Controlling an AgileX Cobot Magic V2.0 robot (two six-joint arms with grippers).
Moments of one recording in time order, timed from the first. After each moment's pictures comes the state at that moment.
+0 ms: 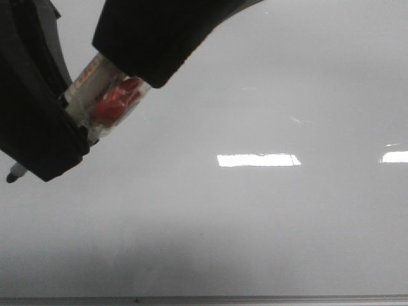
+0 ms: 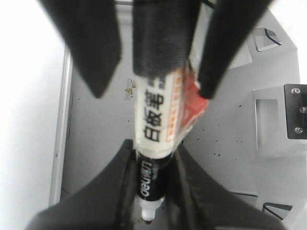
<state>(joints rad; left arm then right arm) -0.65 1.26 -1.00 -0.52 1.10 1.07 0.75 1.35 -1.16 0.65 0.96 -0.76</state>
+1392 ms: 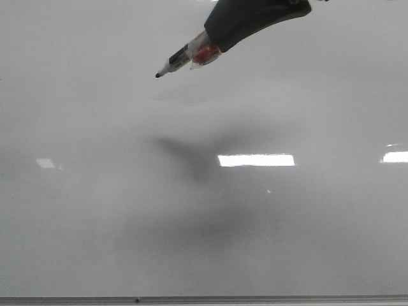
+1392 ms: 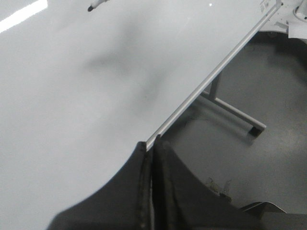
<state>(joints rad) -0.36 0.53 -0.53 -0.62 0.76 0.81 0.47 1.40 -1.05 0.77 0.48 -0.77</state>
